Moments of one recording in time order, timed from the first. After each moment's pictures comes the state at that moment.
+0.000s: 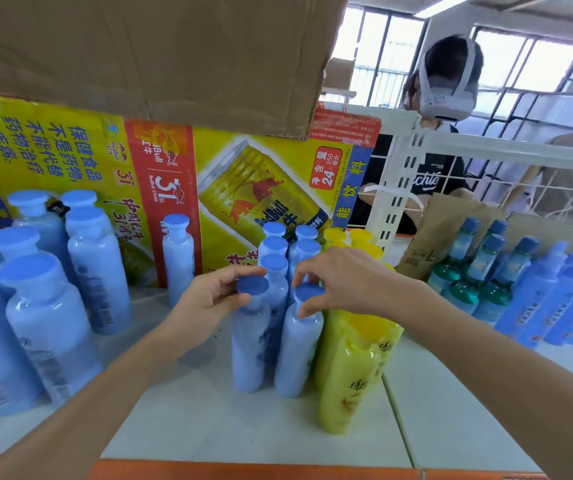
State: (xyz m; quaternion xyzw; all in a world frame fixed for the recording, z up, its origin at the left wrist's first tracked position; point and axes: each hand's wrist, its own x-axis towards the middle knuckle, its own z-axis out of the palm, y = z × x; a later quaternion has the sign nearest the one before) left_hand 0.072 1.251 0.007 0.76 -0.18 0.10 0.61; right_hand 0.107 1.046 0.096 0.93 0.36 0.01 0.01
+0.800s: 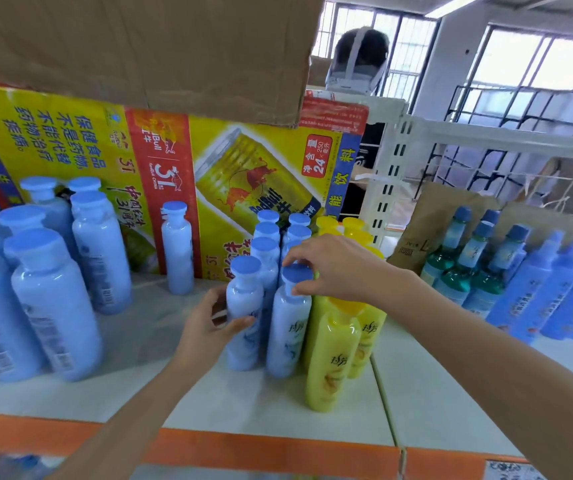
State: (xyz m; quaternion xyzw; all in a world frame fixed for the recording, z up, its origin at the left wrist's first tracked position) left_hand 0.056 1.218 -0.065 0.74 -0.01 0.19 0.65; right_hand 0.096 1.030 0.089 0.92 0.39 0.04 0.00
